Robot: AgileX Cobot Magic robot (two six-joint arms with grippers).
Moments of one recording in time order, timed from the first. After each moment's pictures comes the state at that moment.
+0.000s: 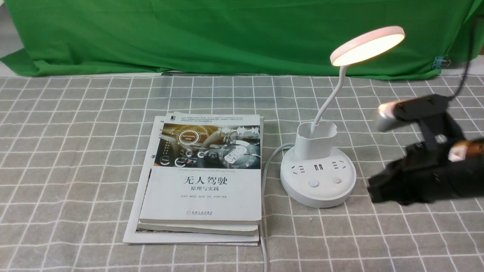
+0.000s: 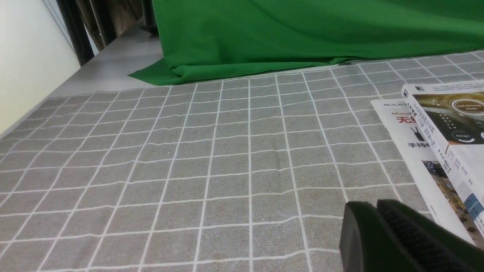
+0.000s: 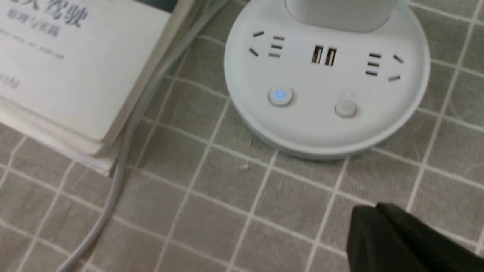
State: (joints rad) right arm 0.36 1.24 -0.74 0.30 0.51 -0.29; left arm 0.08 0.00 0.01 0.06 0.23 0.11
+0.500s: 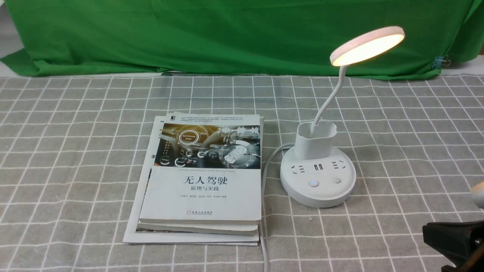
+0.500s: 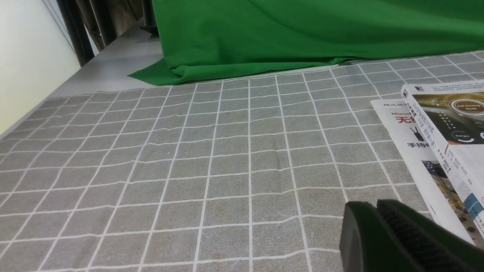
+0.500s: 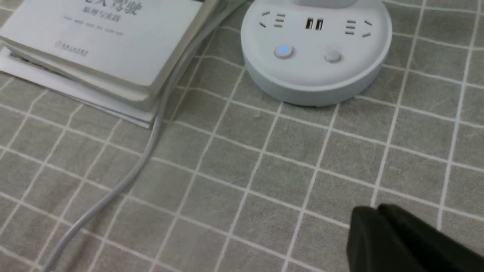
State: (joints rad) right arm 0.36 0.73 -0.44 0.30 0.49 -0.24; left arm 0.08 0.00 0.01 0.06 0.23 0.11
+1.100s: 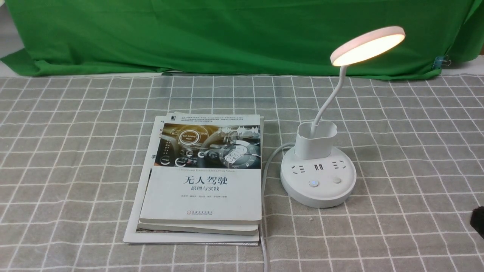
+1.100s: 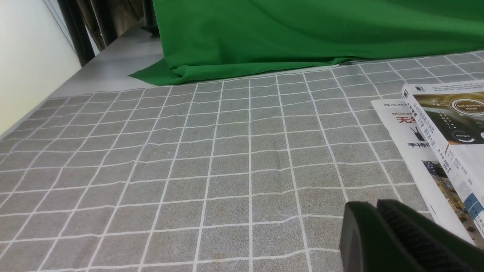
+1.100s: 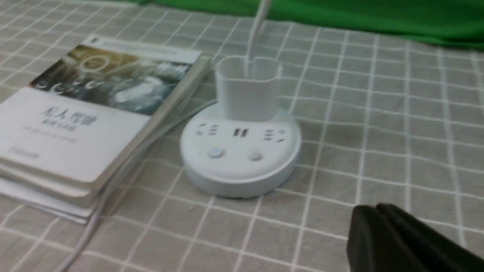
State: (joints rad) right arm 0.22 0.36 -0.21 0.28 0.25 -0.31; left arm 0.08 0.00 0.01 0.06 0.23 0.11
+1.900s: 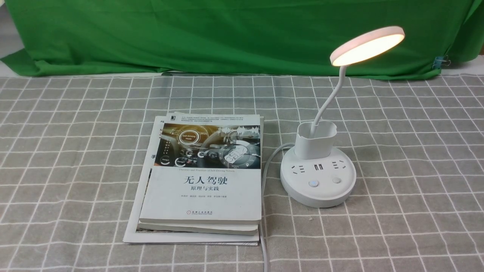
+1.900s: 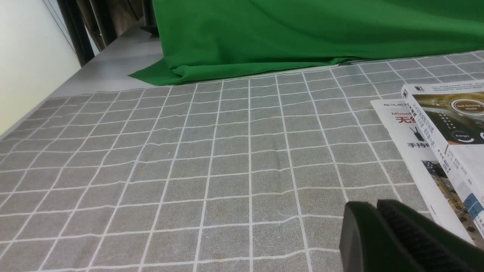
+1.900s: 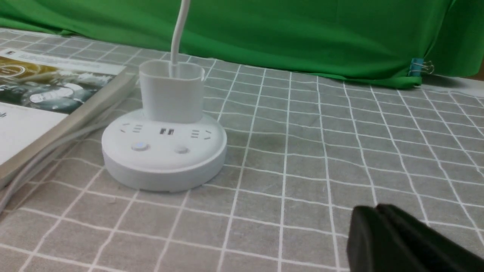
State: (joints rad) right arm 0.12 0.00 0.01 0.19 0.24 -0.31; left arm 0.08 0.00 0.01 0.06 0.23 0.11
